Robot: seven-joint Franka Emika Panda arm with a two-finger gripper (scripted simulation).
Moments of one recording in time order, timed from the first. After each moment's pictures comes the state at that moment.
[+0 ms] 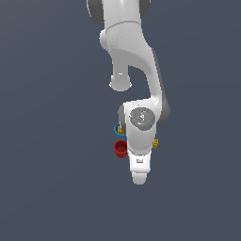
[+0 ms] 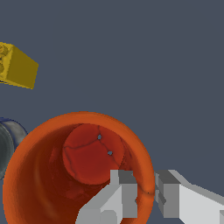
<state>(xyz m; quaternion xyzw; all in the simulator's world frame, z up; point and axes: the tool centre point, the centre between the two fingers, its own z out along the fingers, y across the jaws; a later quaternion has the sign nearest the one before) 0.112 0.074 0.072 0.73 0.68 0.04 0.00</state>
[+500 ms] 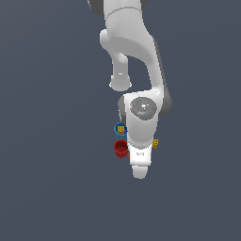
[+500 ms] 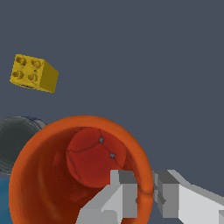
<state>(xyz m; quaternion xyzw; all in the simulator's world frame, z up) 0.099 0.074 0.099 0.73 0.68 0.04 0.00</state>
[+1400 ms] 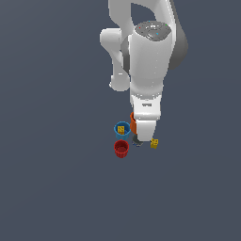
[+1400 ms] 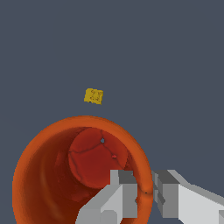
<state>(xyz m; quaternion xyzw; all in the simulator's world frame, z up) 0.036 0.077 0.246 0.73 0.68 0.04 0.00</state>
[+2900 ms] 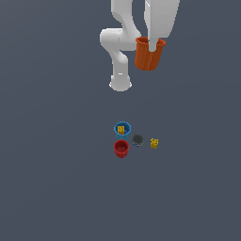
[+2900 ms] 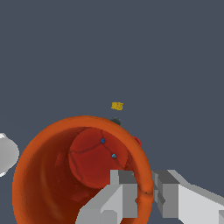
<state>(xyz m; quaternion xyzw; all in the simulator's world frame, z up) -0.052 0.082 0.477 0.73 0.68 0.04 0.00</state>
